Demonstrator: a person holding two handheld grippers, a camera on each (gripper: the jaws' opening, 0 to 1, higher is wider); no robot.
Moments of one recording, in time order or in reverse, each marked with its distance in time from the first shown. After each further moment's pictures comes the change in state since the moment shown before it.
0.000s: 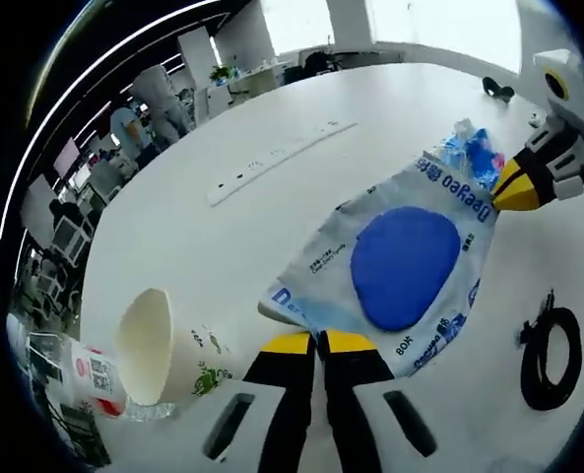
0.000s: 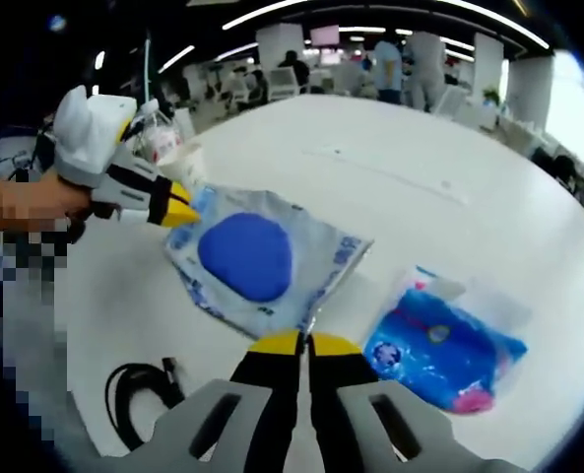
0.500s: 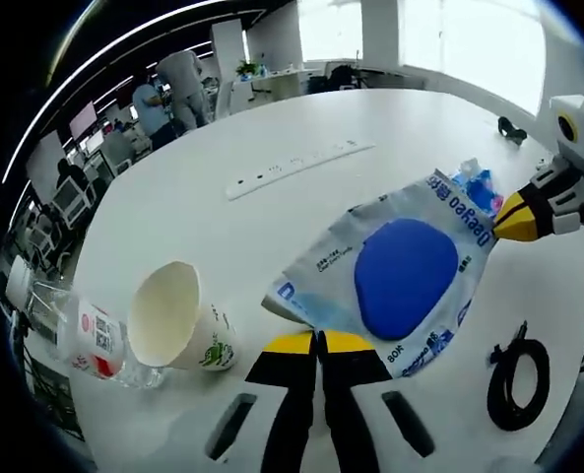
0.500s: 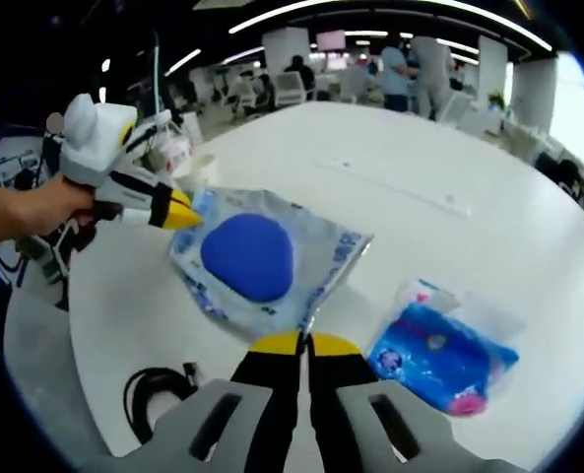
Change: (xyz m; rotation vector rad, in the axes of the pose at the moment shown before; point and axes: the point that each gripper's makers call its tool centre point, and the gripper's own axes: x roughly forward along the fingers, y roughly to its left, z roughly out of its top) left arm -0.022 0.006 0.002 -0.223 -0.040 -0.021; right arm -0.015 0.010 0.016 -0.012 -0.021 0.031
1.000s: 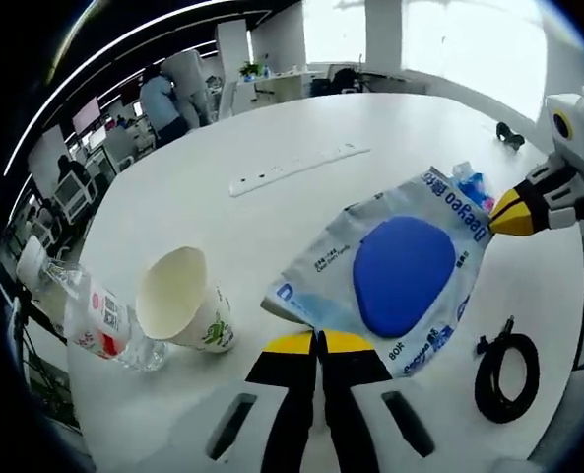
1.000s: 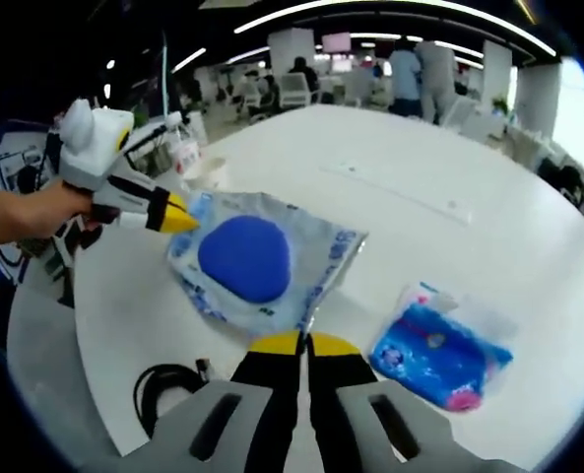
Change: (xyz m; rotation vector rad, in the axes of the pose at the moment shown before) left arm -0.019 -0.005 -0.005 -0.025 -0.017 -0.013; right arm -0.013 0.008 0.003 -0.015 -0.002 0.007
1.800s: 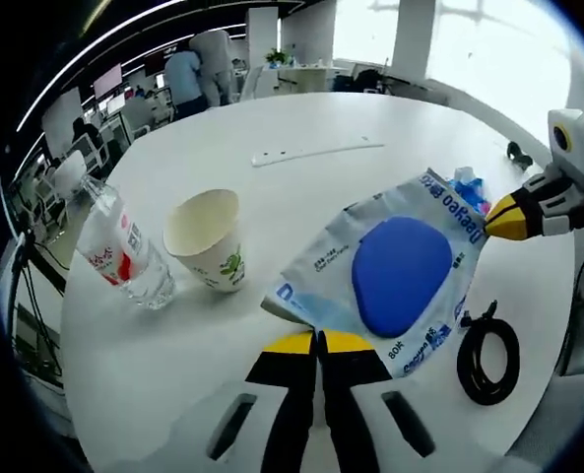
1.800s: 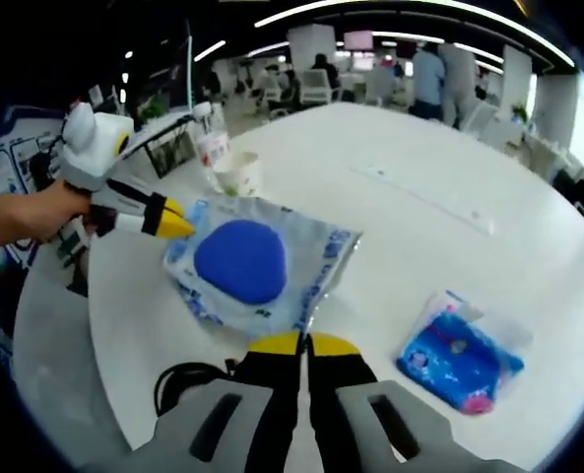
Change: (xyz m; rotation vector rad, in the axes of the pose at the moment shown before) left arm -0.033 0.003 -0.033 -0.126 0.029 0.007; right arm -0.004 0.027 0.004 -0.051 0.018 0.058
